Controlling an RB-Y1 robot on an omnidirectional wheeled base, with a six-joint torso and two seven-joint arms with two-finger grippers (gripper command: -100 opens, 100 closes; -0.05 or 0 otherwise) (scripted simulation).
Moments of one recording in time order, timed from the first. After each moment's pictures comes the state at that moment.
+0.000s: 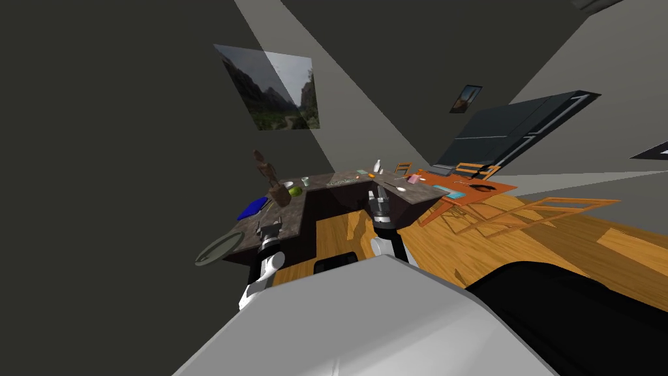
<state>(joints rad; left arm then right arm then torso) 0.23 0.19 0.09 -1.57 0.72 -0.45 0.58 0.53 0.02 0.05 -2.22 -0.07 -0.51 0.04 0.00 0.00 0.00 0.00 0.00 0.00</state>
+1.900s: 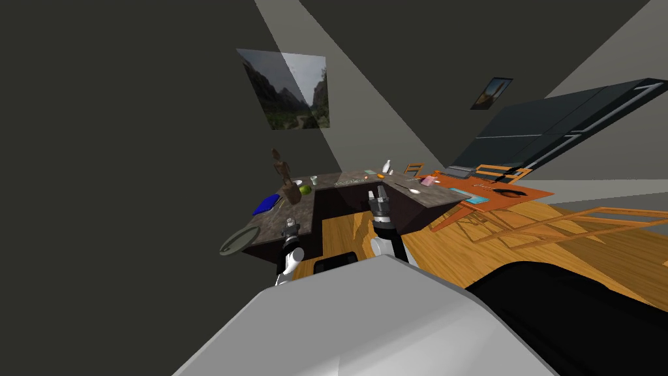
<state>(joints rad) 0.20 -0.04 0.02 -1.44 0.77 -0.40 0.65 0.53 0.02 0.05 -2.22 -0.07 -0.51 0.04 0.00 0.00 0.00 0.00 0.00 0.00</state>
